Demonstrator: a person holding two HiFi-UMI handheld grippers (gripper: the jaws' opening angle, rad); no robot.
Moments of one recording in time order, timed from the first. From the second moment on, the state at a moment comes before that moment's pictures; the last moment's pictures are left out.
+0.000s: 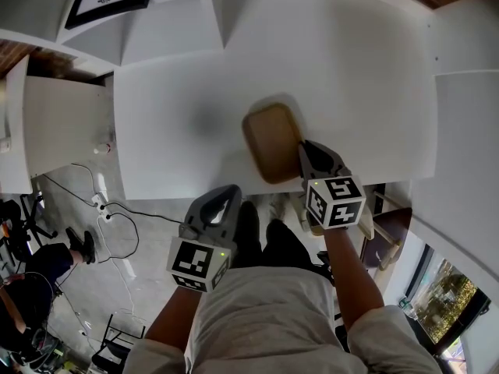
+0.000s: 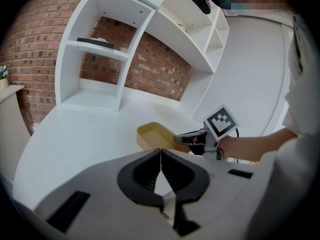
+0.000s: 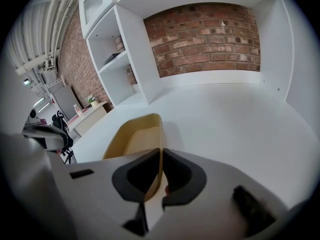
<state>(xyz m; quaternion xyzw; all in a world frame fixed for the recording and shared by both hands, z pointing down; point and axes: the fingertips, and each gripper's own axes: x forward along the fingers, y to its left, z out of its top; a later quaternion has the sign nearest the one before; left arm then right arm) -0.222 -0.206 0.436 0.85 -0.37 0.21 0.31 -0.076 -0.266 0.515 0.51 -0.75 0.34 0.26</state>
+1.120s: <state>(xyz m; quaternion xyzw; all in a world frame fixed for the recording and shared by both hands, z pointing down) -0.226 -0.189 0.407 0.86 -0.37 0.20 0.29 -0.085 -0.244 0.471 0.50 -0.77 0.32 0.24</state>
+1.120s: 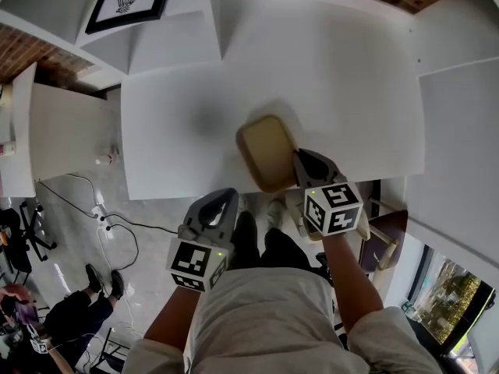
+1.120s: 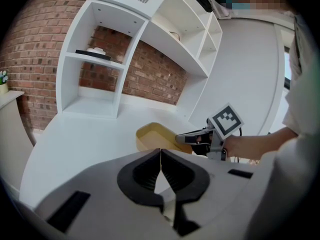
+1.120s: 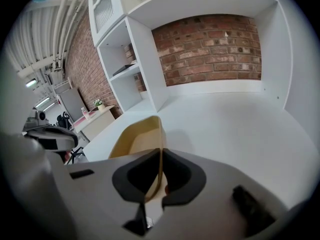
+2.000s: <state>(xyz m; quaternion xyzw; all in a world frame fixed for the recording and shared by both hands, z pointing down) -0.204 -0.187 0.388 0.89 -0.32 0.21 0.26 -0.065 -0.212 0.438 0.55 -0.75 0.32 0.19</state>
